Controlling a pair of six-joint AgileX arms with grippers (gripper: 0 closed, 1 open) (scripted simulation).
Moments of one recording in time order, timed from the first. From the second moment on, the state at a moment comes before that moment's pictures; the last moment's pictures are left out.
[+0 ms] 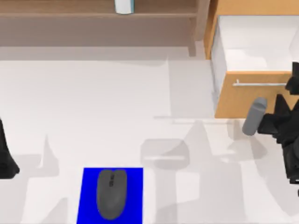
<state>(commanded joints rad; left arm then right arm) 0.00 0.00 0.00 0.00 0.00 0.00 0.38 2.00 0.34 1.65 0.51 -1.55</state>
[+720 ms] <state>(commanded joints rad) 0.00 0.00 0.00 0.00 0.00 0.00 0.38 2.00 0.34 1.65 0.51 -1.55</state>
